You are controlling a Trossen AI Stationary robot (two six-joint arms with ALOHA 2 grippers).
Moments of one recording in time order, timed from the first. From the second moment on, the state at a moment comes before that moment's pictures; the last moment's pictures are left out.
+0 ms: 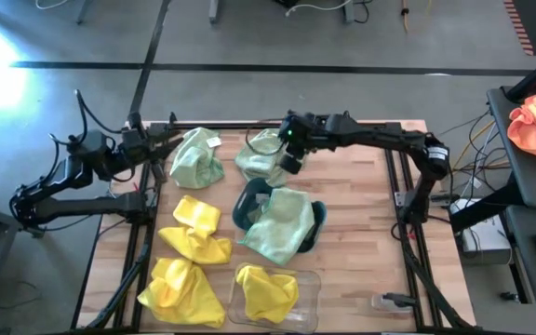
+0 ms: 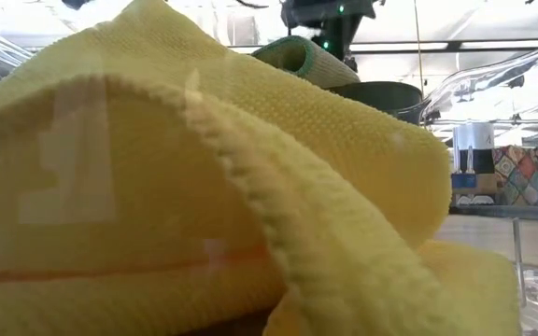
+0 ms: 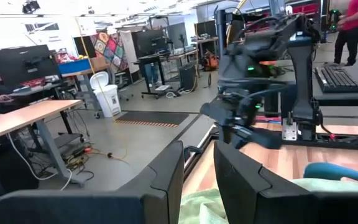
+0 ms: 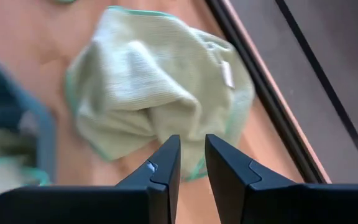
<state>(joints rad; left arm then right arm) 0.25 0.49 0.86 -0.36 -0.23 0.18 -0.34 1.80 1.65 -0.87 0.21 0.05</state>
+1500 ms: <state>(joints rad) 0.25 0.09 0.47 -0.23 -0.17 0.05 -0.41 1.85 1.45 -0.52 0.07 -0.13</state>
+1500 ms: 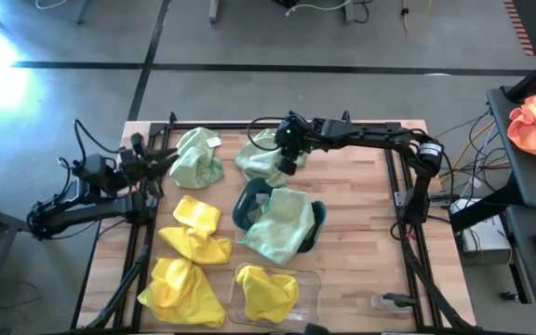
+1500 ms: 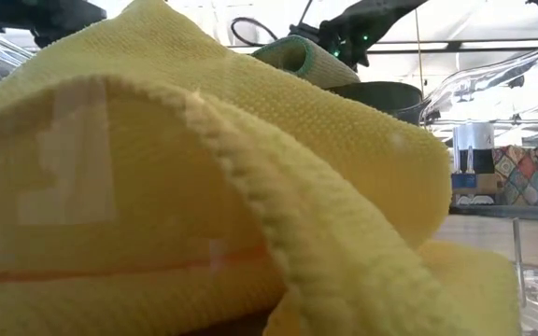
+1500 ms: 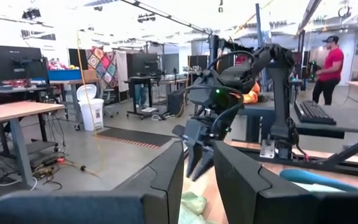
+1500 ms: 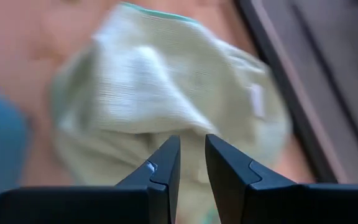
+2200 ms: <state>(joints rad) 0.25 0.07 0.46 -0.25 -0.17 0.05 -0.41 1.84 1.29 -0.39 0.04 -0.08</state>
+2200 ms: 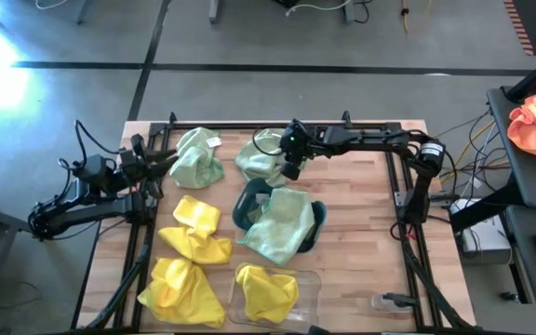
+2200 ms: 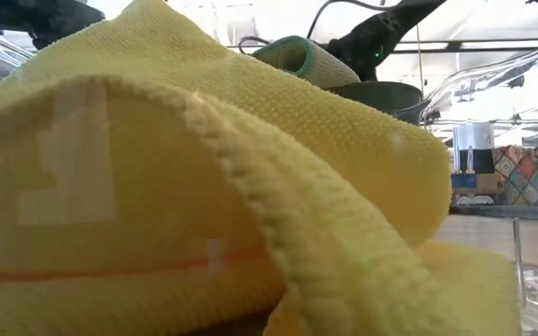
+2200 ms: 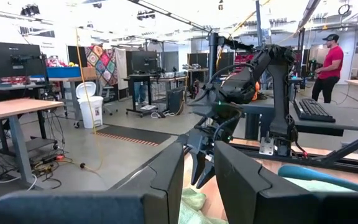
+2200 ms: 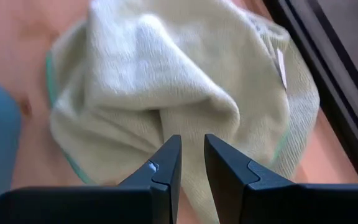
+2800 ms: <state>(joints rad) 0.25 0.07 0.46 -0.25 -0.17 0.04 -0.41 1.83 1.29 -0.31 -0.08 -0.02</state>
